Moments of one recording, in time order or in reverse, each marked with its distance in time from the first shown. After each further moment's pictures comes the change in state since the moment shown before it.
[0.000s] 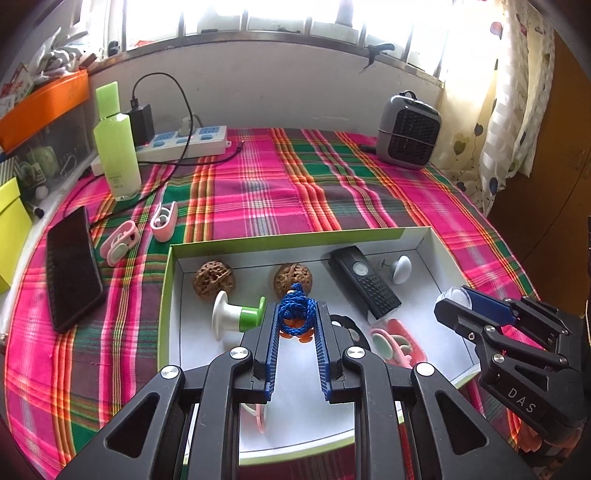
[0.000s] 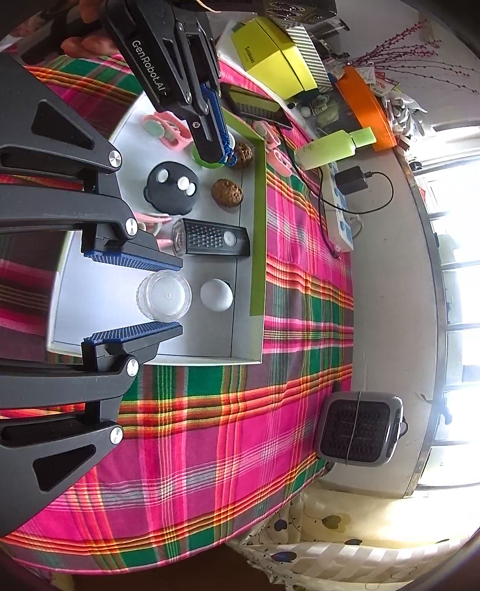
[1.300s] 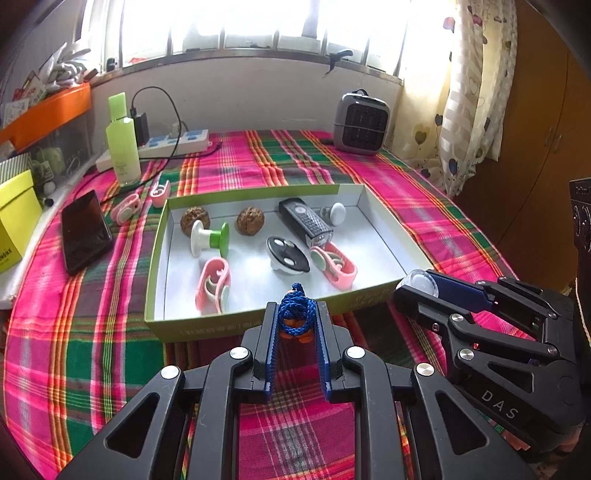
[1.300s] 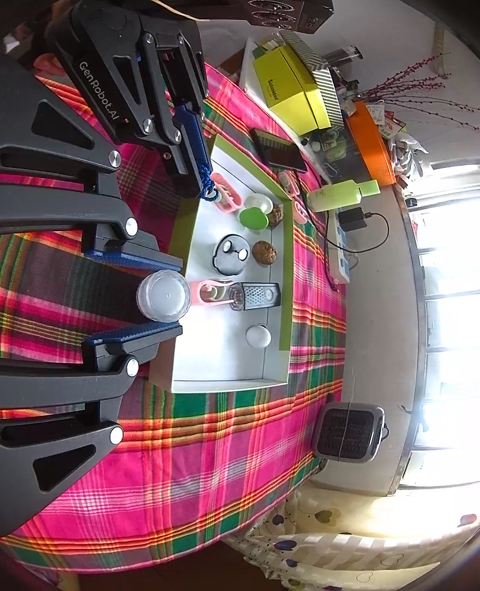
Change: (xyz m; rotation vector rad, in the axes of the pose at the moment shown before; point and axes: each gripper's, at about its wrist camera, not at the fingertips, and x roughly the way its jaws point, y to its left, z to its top) left arm -0.067 -0.031 -0.067 0.055 -0.048 -0.053; right arm -0.060 0.038 -0.050 -0.045 -0.055 0.026
